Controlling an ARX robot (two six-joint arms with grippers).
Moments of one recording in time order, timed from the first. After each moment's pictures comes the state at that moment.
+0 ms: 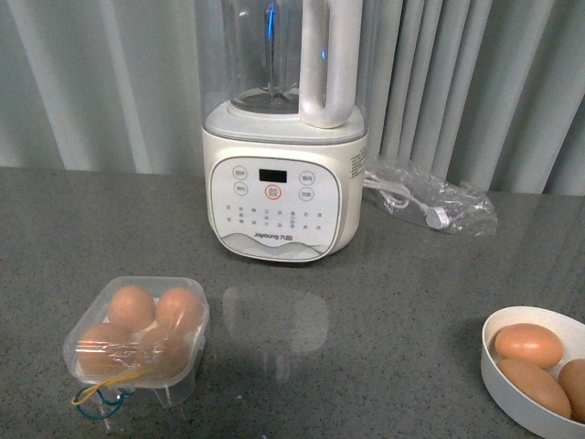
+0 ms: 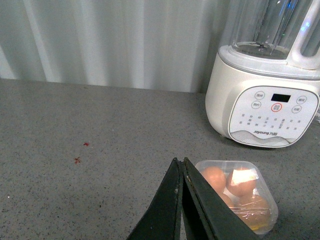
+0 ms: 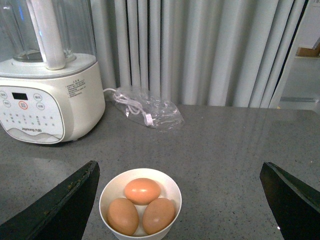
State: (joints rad) left arm 0.00 0.62 0.03 0.61 0.00 -0.01; right arm 0.00 0.00 0.01 0.00 0.00 -0.01
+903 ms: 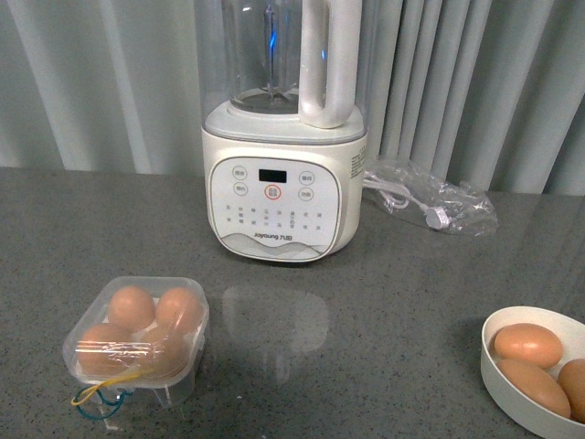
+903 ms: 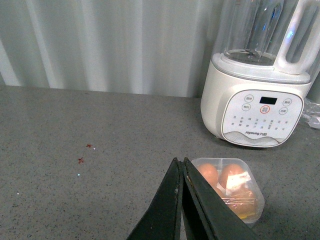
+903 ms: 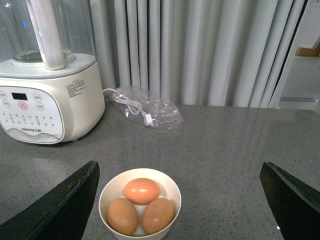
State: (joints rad) left arm 0.00 0.22 0.03 0.22 0.00 -0.01; right arm 0.00 0.00 0.01 0.00 0.00 -0.01
